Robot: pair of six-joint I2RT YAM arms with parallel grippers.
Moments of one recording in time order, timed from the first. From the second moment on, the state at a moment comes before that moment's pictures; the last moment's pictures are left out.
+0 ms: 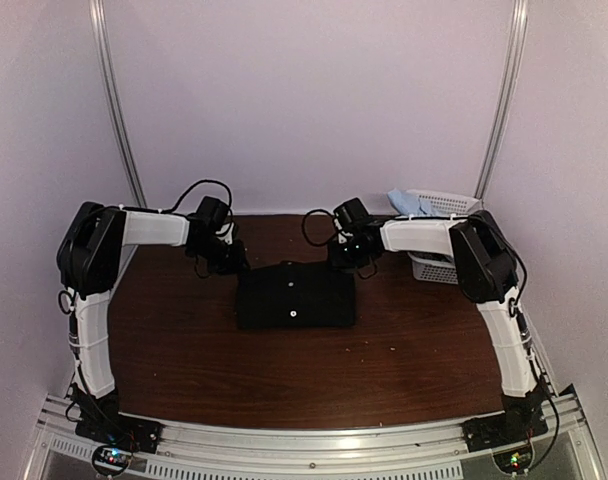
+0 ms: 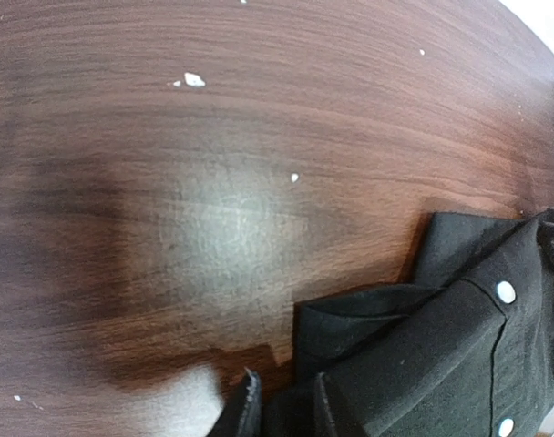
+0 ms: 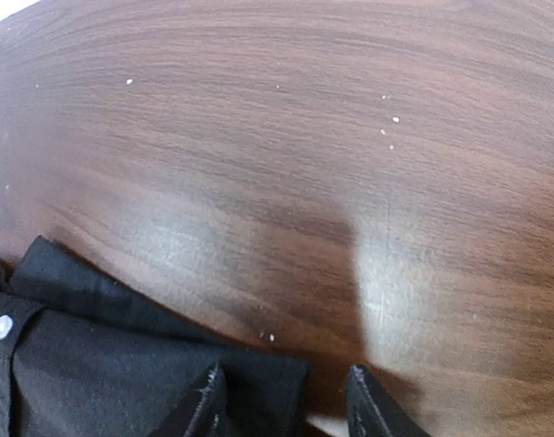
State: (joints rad) left arm -0.39 2.10 1.47 -0.35 0.24 -0.46; right arm 0.59 2.34 1.82 -0.38 0.06 0.40
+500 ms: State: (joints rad) left arm -0.39 2.10 1.50 -0.36 0.27 -0.44; right arm 0.60 2.41 1.91 -0.40 0.06 0.39
